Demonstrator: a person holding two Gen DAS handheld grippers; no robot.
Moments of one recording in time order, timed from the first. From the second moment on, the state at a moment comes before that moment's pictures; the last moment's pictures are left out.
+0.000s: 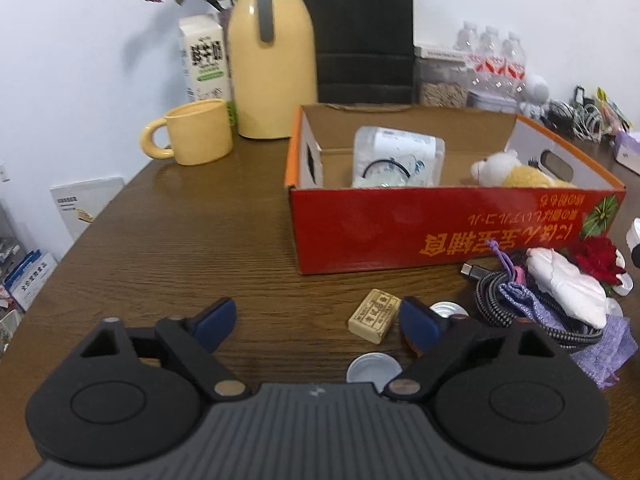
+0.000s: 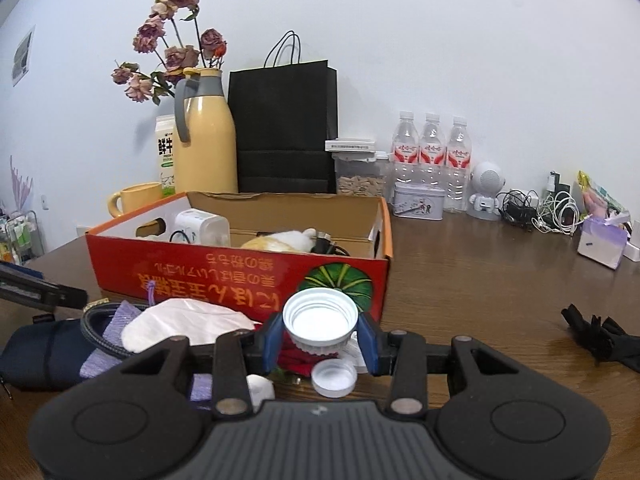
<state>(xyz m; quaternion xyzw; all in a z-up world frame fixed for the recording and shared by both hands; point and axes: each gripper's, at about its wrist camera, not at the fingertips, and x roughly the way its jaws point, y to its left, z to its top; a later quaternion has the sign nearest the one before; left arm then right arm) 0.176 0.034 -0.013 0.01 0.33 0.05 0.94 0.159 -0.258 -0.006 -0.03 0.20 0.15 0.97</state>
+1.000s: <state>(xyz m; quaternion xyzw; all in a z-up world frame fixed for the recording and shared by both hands) 0.168 0.045 -0.001 -0.04 0.28 -0.01 0.96 0.158 -0.238 -0.007 -0.06 0.19 0.14 0.97</state>
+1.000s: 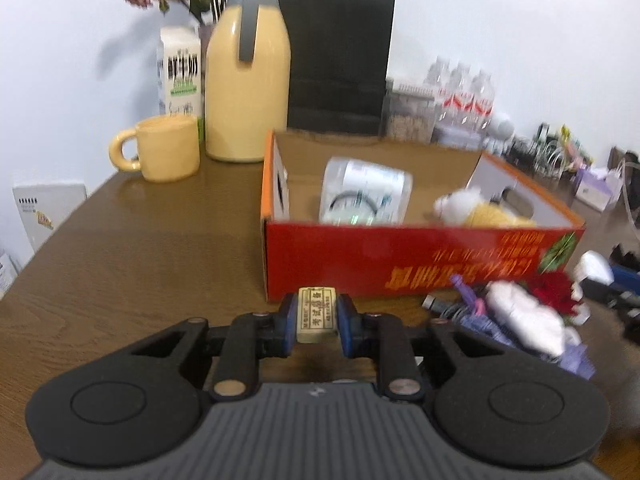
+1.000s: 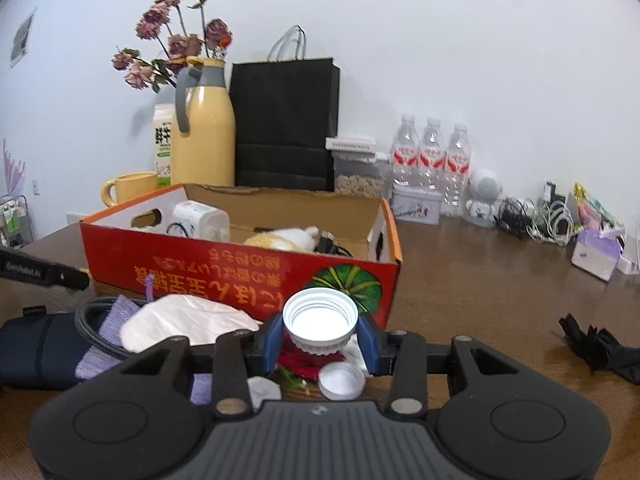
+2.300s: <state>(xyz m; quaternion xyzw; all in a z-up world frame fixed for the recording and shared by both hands) 0.253 0.019 0.027 -0.06 0.20 -0.01 0.98 0.251 -0.146 0.026 -0.04 0.17 0.20 0.96</state>
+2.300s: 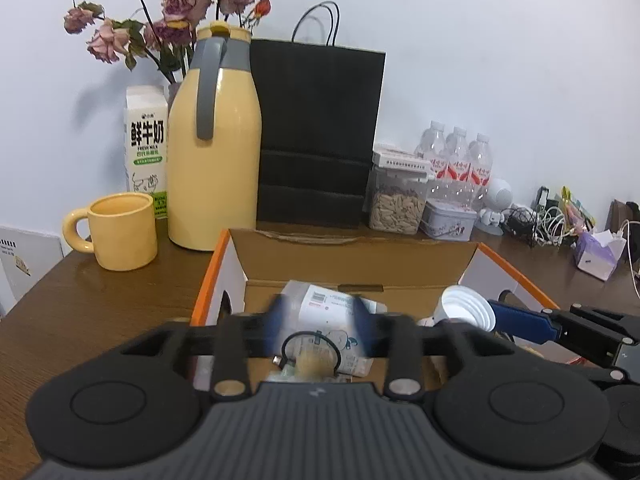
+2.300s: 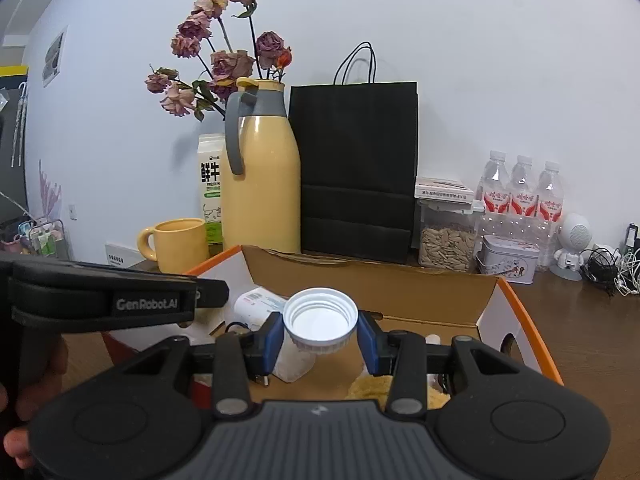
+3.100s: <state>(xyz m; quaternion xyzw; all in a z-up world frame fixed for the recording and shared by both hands) 0.244 0.021 0.031 -0.06 0.17 0.01 0.98 0.246 -0.151 0.025 -0.03 0.16 0.17 0.97</state>
